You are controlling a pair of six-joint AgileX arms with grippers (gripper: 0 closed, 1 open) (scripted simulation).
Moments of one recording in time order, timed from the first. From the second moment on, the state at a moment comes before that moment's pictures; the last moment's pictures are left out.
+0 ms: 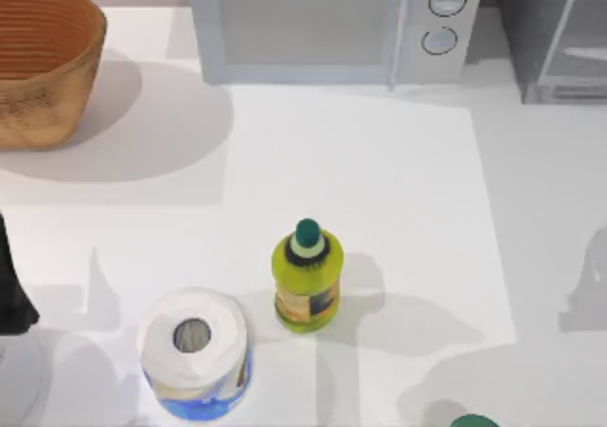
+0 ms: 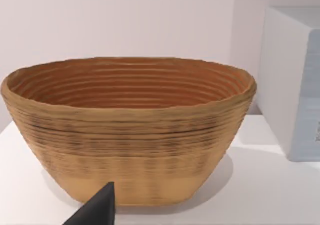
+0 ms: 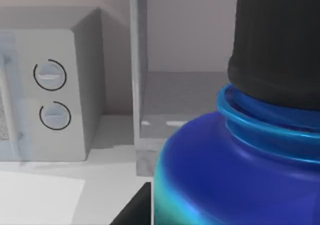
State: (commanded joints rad) left arm 0.00 0.00 0.00 0.00 0.00 0.00; right arm 0.00 0.02 0.01 0.01 0.00 0.00
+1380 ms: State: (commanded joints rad) left arm 0.00 0.00 0.00 0.00 0.00 0.00; right arm 0.62 1.18 0.19 0.93 0.64 0.01
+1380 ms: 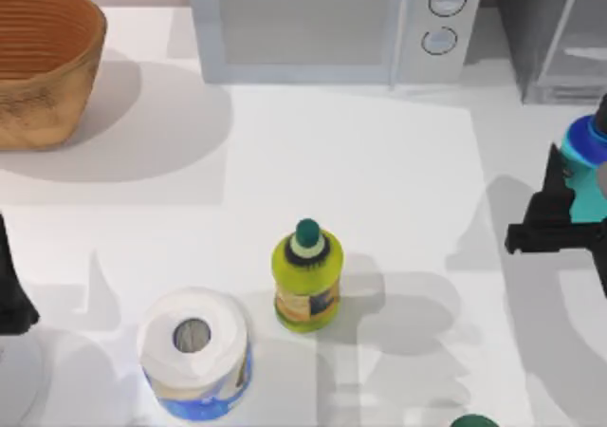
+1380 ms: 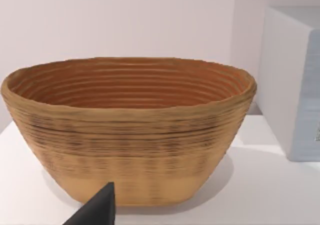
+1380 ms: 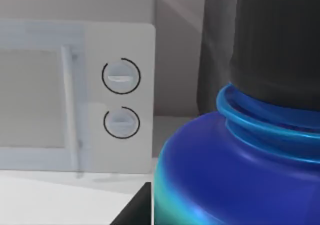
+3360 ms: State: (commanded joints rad) left arm 0.00 0.00 0.00 0.00 0.00 0.00; right arm 0.81 2.11 0.48 1.62 0.84 0.02
